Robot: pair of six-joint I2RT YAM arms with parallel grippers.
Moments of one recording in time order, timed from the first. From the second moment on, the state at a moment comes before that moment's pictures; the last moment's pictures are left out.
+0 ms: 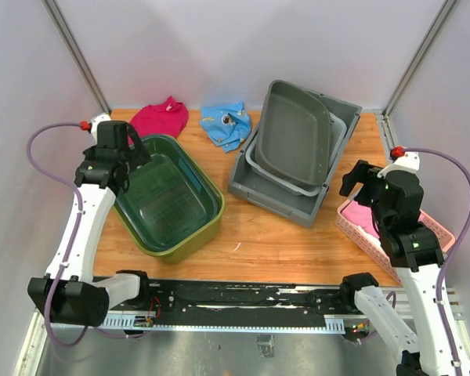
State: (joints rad) left arm -0.10 1.16 1.23 -0.75 -0.43 -0.49; right arm 0.19 0.66 0.98 -0.69 0.27 0.31
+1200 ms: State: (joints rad) left arm -0.27 1.56 1.25 -0.37 0.05 -0.59; right arm 0.19 0.69 0.95 -0.67 0.14 0.27
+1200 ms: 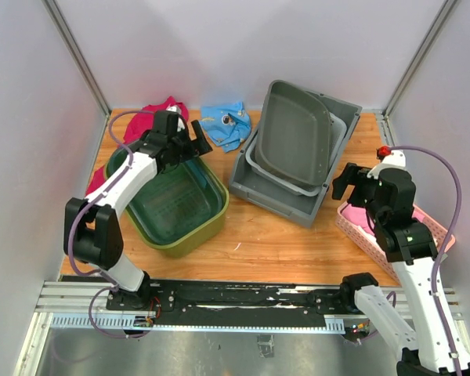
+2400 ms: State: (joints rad) left arm -0.28 1.68 1.68 -0.70 -0.10 -0.66; right arm 0.19 0.74 0.94 -0.72 0.13 0.30
